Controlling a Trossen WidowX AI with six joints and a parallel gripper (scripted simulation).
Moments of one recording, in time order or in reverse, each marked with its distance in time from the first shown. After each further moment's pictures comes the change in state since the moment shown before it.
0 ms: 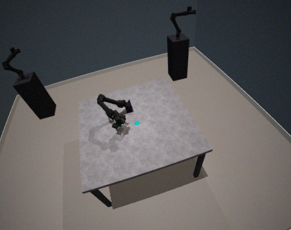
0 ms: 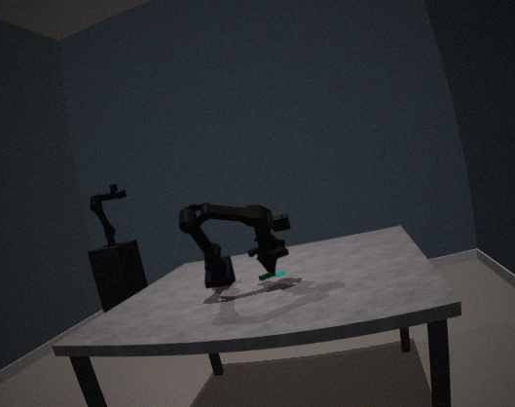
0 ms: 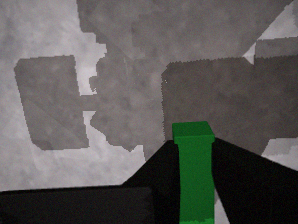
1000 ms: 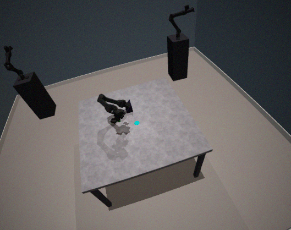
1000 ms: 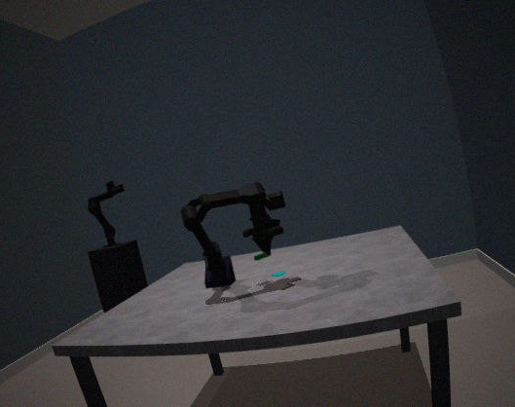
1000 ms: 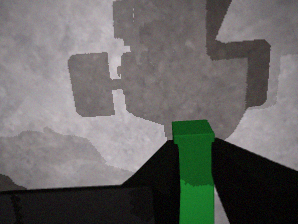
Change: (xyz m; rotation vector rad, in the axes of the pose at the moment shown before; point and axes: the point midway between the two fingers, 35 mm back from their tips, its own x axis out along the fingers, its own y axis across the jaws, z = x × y) arm -0.078 0.007 0.003 -0.014 0.000 -0.004
